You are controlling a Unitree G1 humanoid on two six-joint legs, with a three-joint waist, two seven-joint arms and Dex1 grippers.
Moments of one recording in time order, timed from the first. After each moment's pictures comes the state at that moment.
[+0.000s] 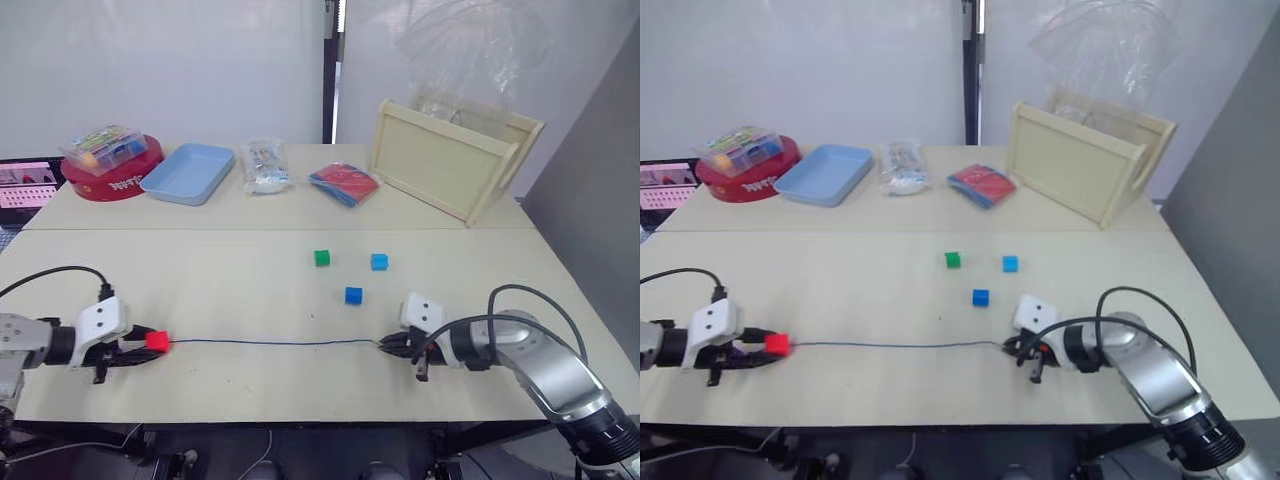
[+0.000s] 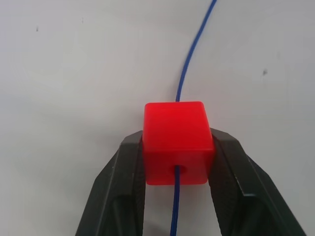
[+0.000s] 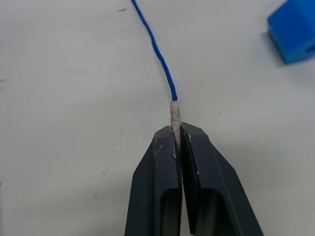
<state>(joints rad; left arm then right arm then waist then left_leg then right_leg) -0.27 1.06 0.10 0.62 -0.22 -0.28 -1.40 -0.35 -0.79 0.26 -0.34 0.24 0.66 0.99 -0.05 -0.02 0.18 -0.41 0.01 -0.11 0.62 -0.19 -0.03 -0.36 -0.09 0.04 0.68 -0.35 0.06</state>
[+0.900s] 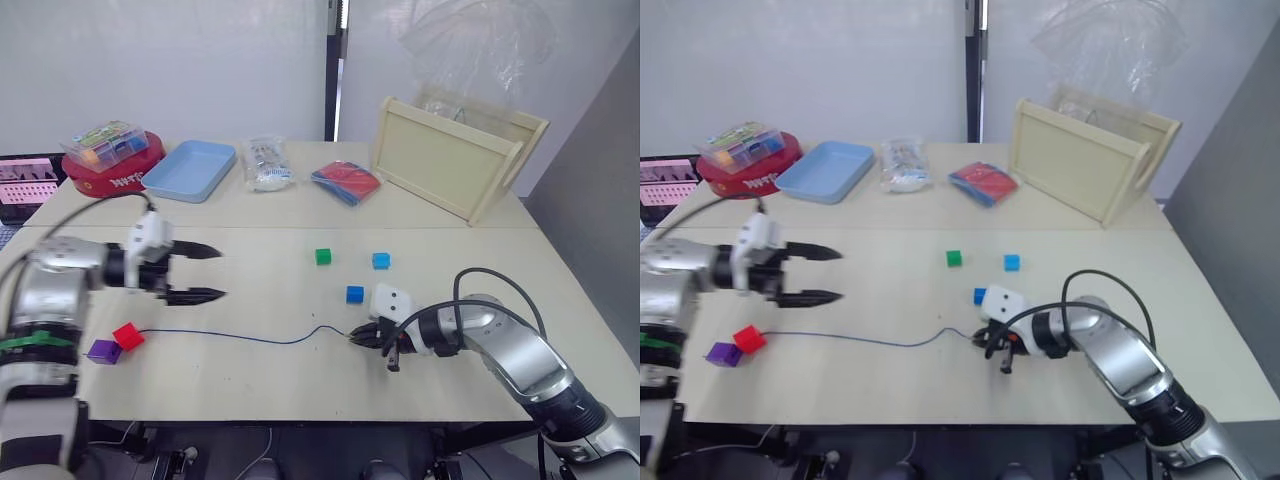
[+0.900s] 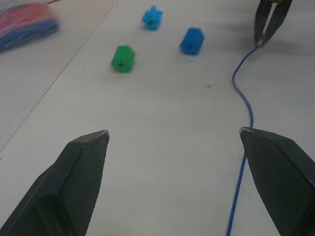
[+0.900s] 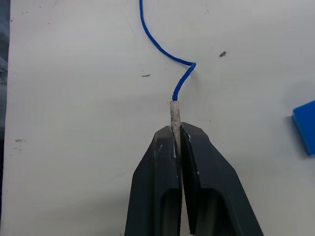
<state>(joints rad) -0.72 0.78 0.02 0.50 -0.32 0.06 -1.54 -0.51 -0.70 0.36 -0.35 0.22 0.73 1.00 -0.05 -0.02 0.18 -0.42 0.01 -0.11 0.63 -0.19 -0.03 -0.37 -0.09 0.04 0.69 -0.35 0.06</state>
